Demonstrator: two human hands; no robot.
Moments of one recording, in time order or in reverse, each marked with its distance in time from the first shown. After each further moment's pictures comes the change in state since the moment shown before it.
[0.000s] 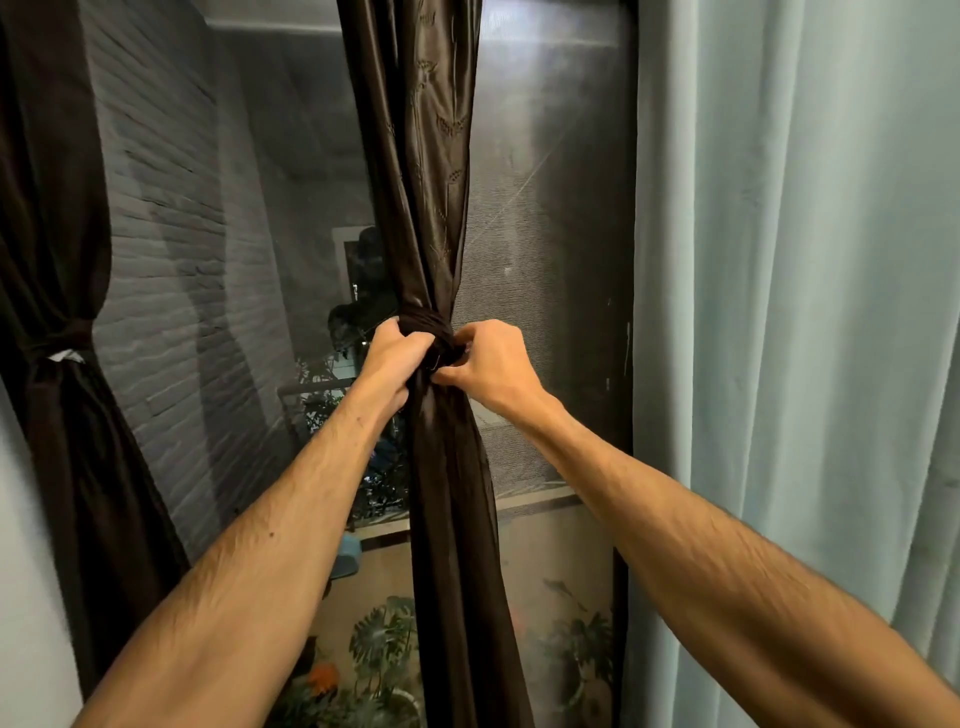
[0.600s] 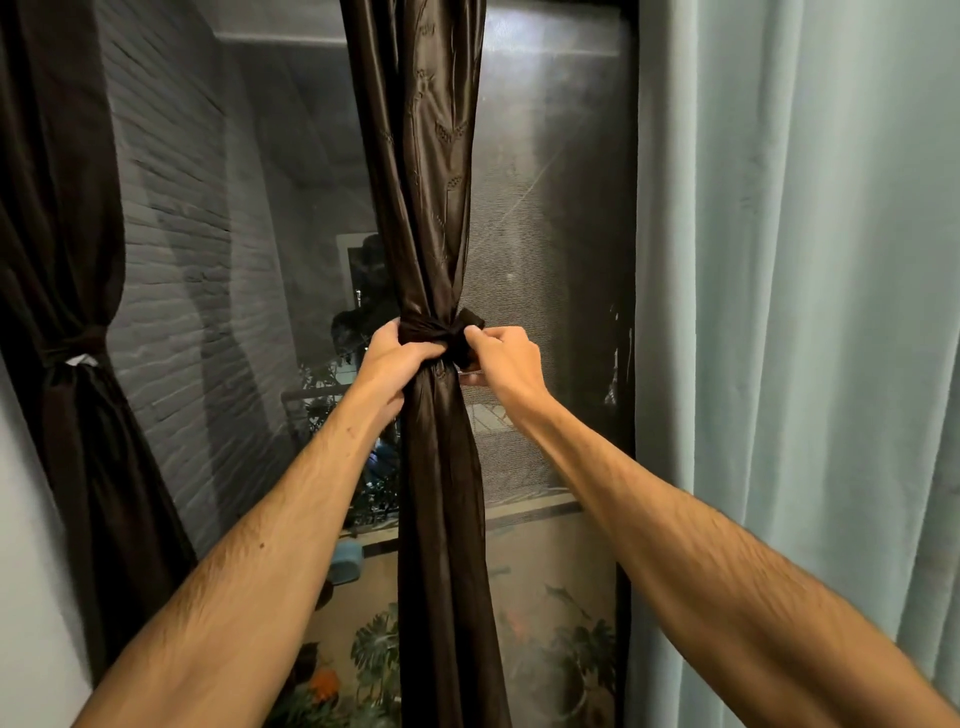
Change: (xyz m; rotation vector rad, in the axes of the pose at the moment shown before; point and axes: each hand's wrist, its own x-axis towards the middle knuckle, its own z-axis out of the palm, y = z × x) left_hand 0.002 -0.008 -0.016 -0.071 -0.132 0.012; right_hand -0.001 -0.004 -0.001 0.660 0.095 0.428
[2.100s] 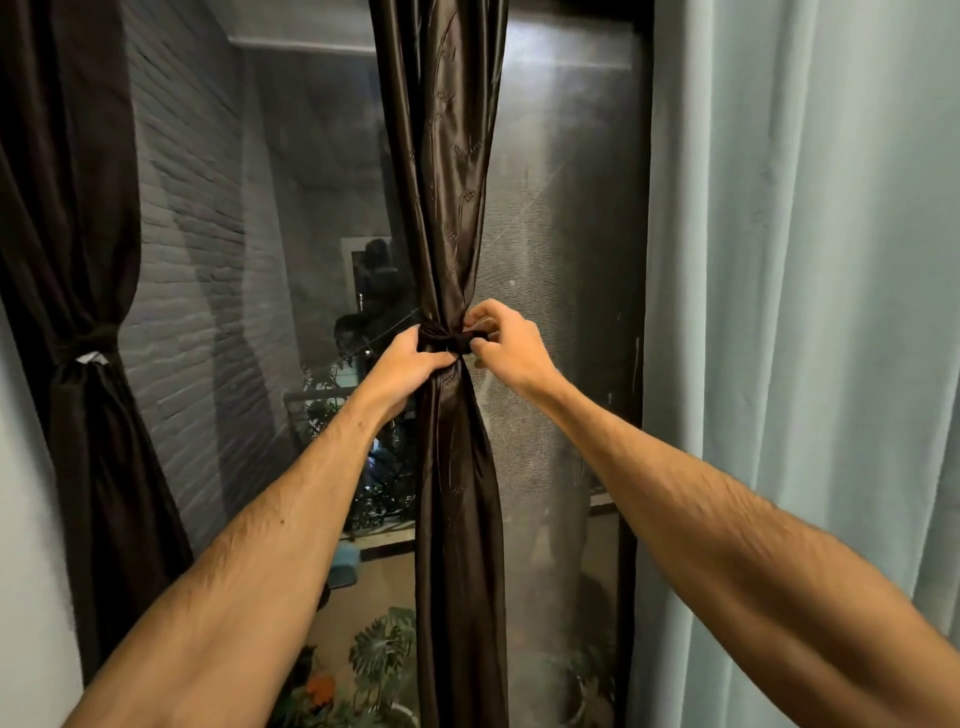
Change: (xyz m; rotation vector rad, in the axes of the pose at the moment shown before) left_hand 0.012 -0.003 -0.014 0.177 -0.202 0.084; right_hand 0.036 0.002 0.000 -0.386 -0.127 -0.340
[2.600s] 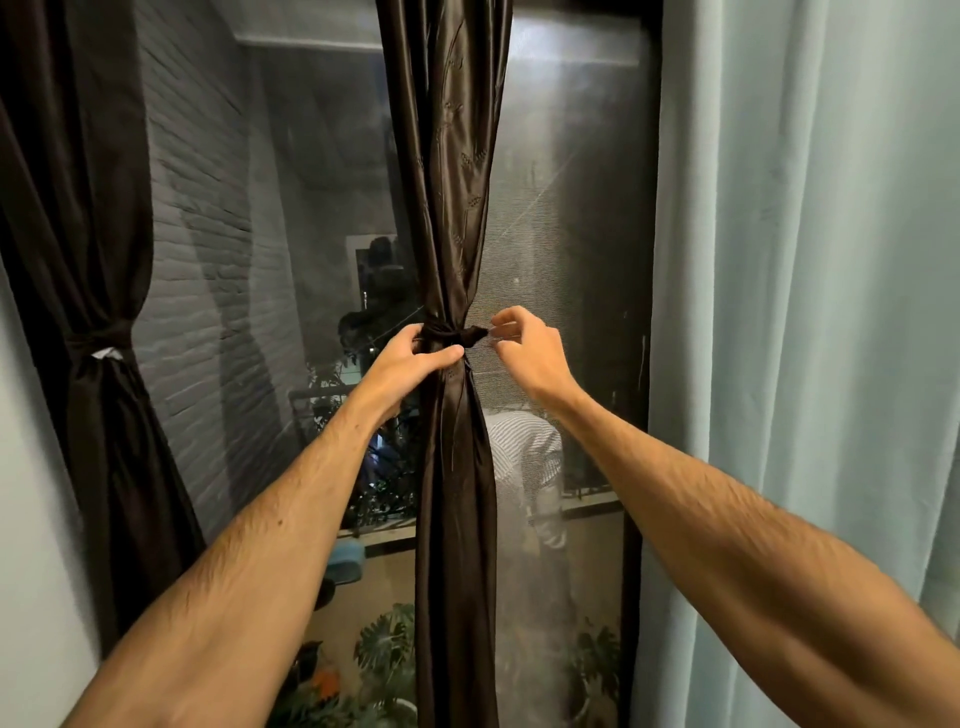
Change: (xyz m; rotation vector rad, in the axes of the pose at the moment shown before) left_hand 0.000 -0.015 -0.013 -0.005 0.010 0.003; right_hand -0.006 0.017 -0.003 0.011 0.058 0.071
